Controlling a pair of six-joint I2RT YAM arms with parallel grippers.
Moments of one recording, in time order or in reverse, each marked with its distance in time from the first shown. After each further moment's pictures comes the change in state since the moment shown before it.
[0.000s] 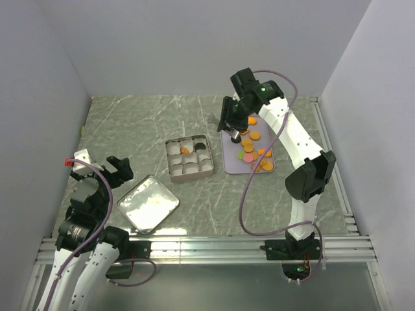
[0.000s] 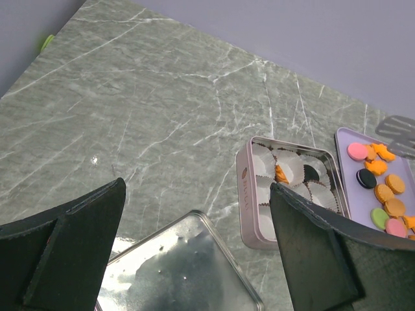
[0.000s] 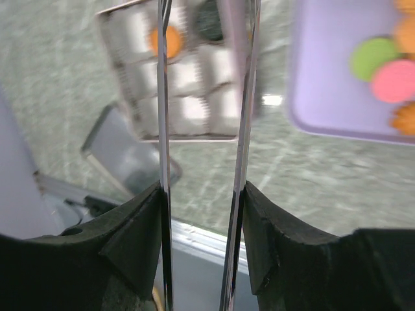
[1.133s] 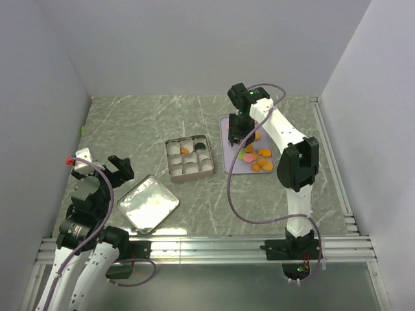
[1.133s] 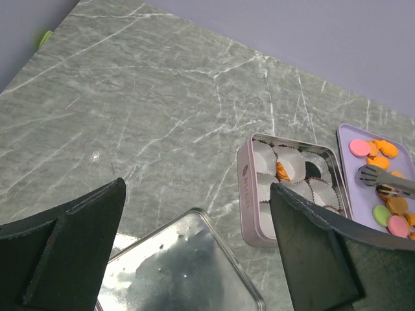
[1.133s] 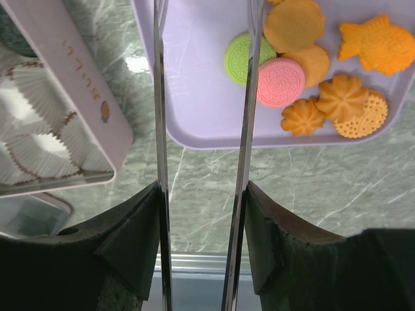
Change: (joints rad) left arm 0.000 0.015 0.000 0.000 0.006 0.000; right arm -0.066 0.153 -0.092 -0.075 0.205 -0.134
